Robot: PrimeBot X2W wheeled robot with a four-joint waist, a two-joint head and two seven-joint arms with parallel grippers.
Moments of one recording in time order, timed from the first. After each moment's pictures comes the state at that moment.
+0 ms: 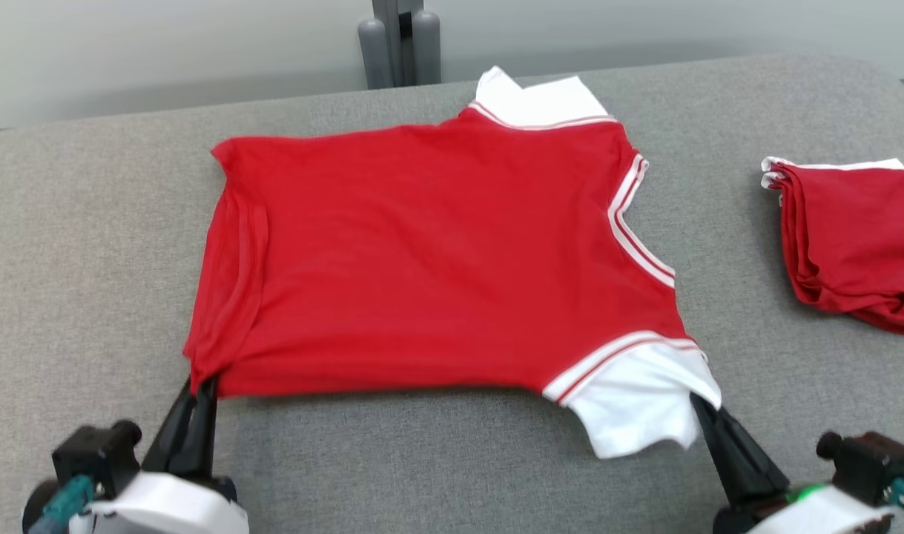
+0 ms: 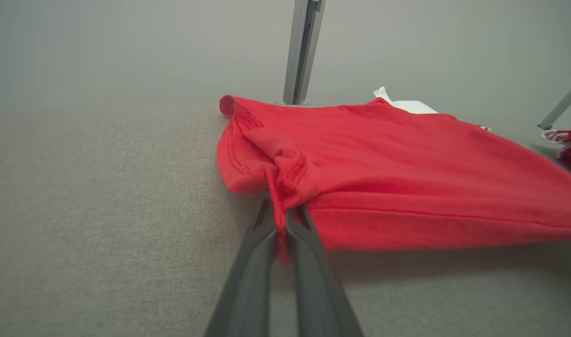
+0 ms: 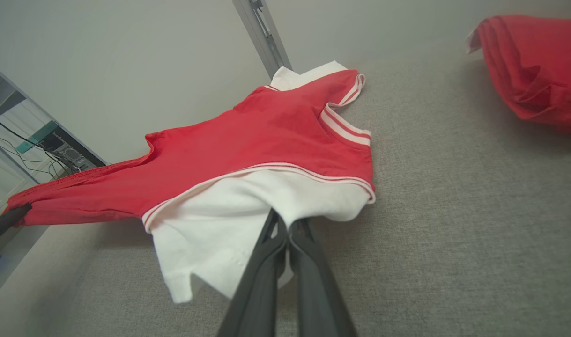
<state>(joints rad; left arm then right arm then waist) 0.00 0.29 -0.18 0.03 -0.46 0.08 -0.08 0.02 -0.24 0.26 0.05 0.62 0.13 -0.13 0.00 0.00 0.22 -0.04</state>
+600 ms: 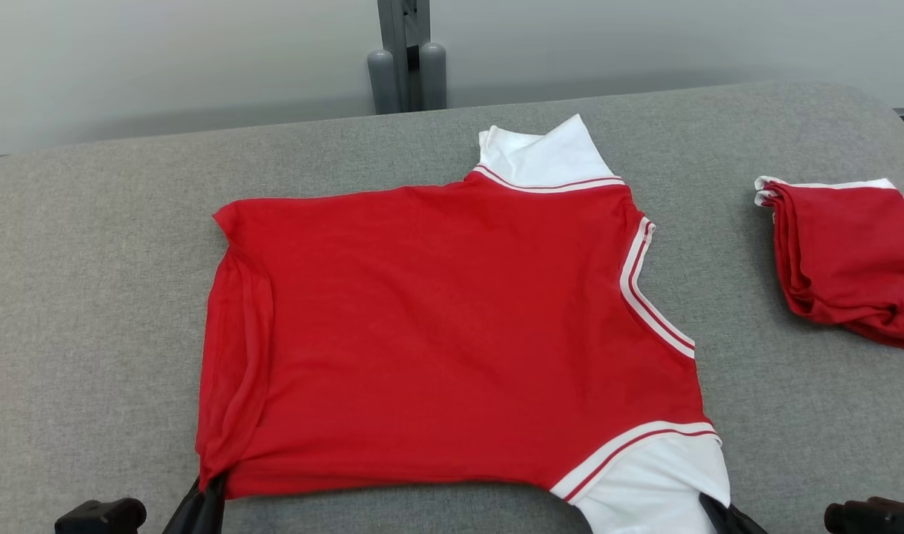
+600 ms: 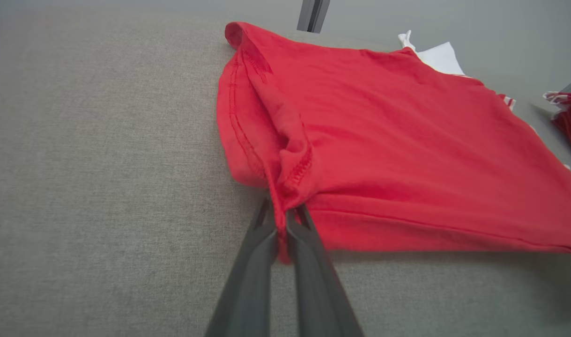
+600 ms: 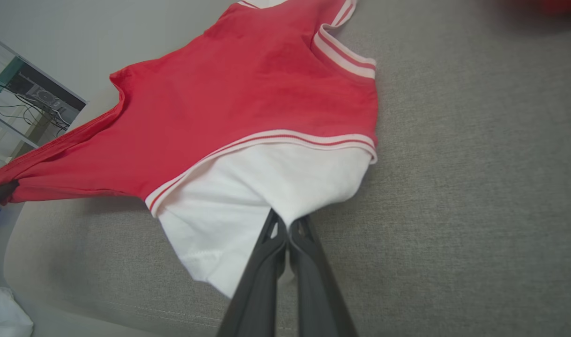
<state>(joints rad) 0.30 0.31 -0.17 -0.25 -0.53 0.20 0.14 0.34 -0.16 0.11 -0.23 0.56 0.13 0.25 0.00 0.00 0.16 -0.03</state>
